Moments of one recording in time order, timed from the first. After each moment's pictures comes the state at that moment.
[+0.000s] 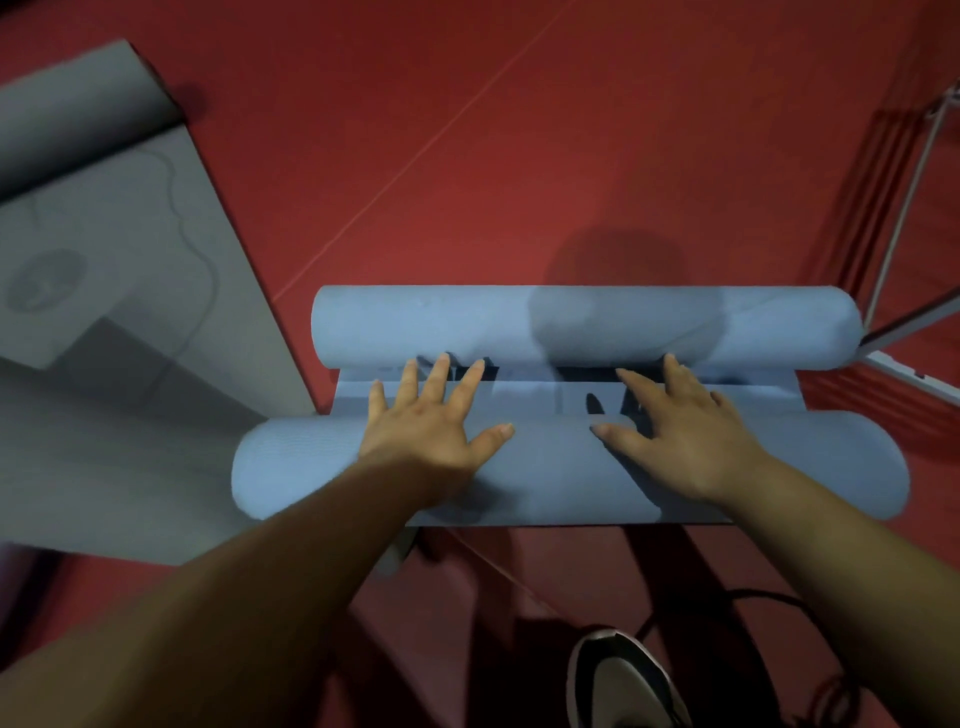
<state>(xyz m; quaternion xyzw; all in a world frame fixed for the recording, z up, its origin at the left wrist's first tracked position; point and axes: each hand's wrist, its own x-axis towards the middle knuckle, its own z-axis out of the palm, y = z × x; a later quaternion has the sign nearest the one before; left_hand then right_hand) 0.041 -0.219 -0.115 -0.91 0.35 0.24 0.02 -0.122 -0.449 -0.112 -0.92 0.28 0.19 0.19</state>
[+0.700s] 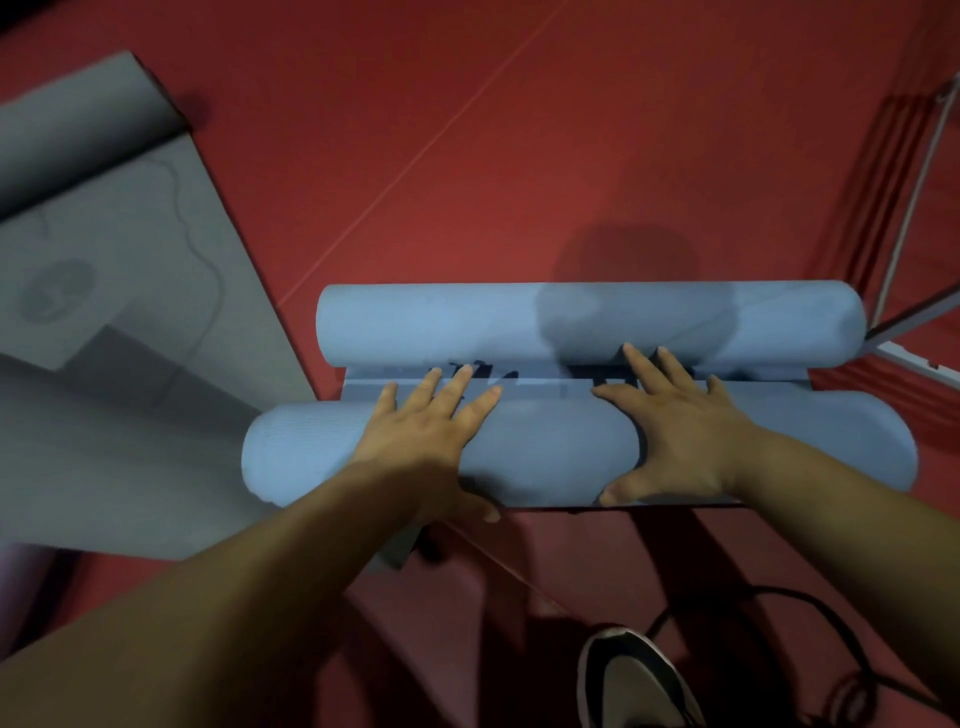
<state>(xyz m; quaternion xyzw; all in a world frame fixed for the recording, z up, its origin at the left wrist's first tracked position) 0.045 -0.206 -0.097 -0.85 0.46 0.24 0.11 -0.114 -0.455 -0.106 -0.94 0.15 0.28 0.13</state>
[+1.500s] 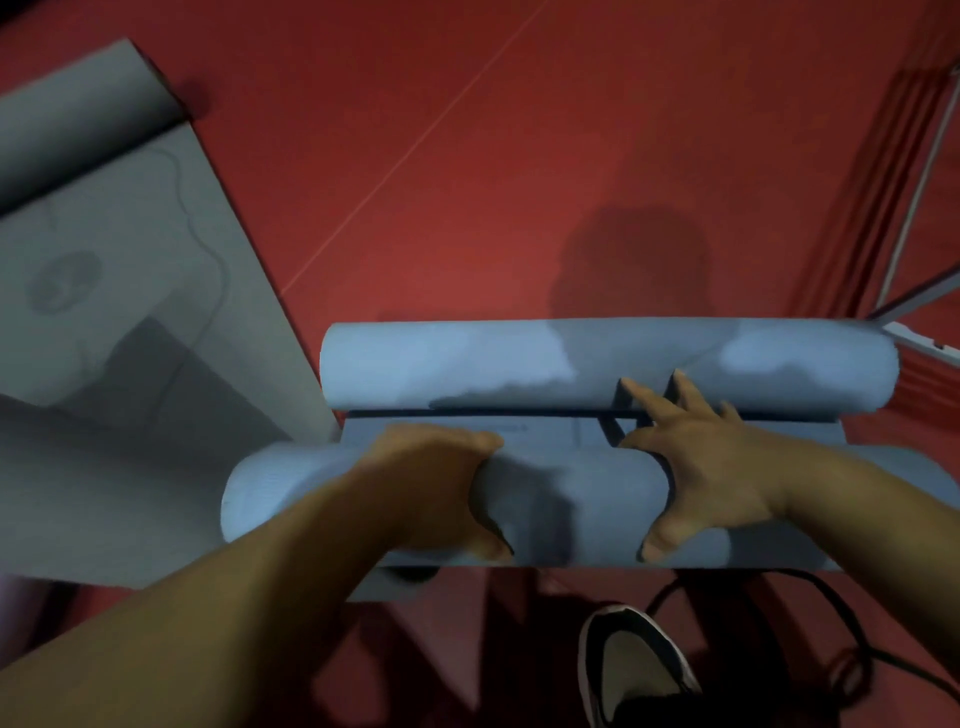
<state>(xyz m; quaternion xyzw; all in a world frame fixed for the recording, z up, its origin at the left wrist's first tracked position) 0.008 -0.195 -0.061 -0.84 0.48 0.25 0.05 -0.148 -0.449 -0.087 -0.90 0.10 0.38 0.21</state>
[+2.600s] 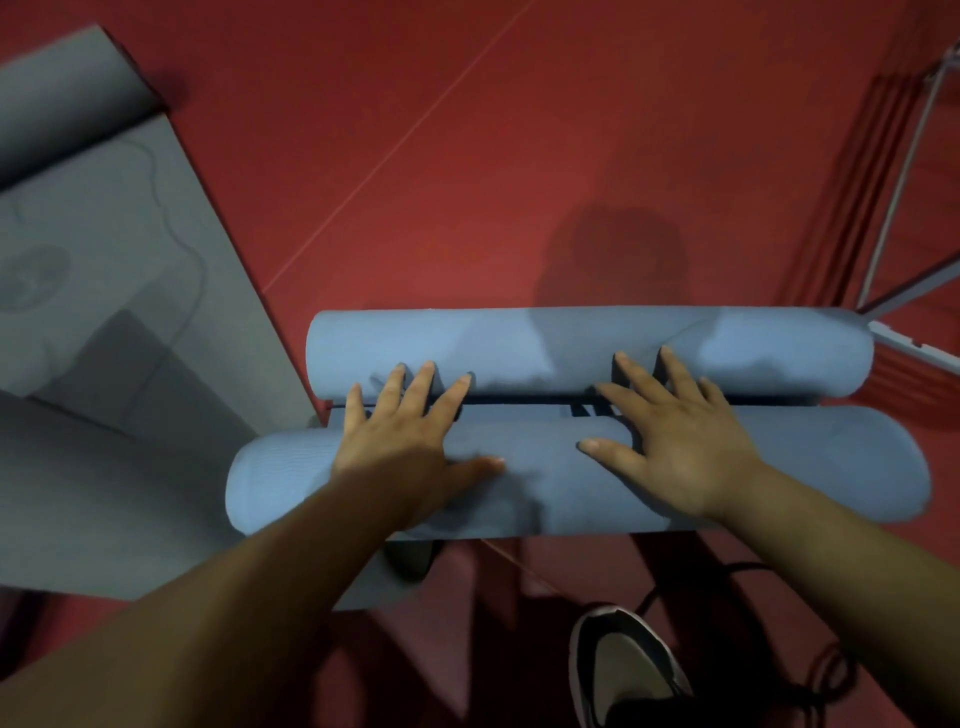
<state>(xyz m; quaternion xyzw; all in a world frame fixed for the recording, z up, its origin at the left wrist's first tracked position) 0.029 -0.188 -0.116 -0.90 0.39 0.19 0.06 -0.142 -0.433 -0.117 -0.95 0.20 0.20 0.12</state>
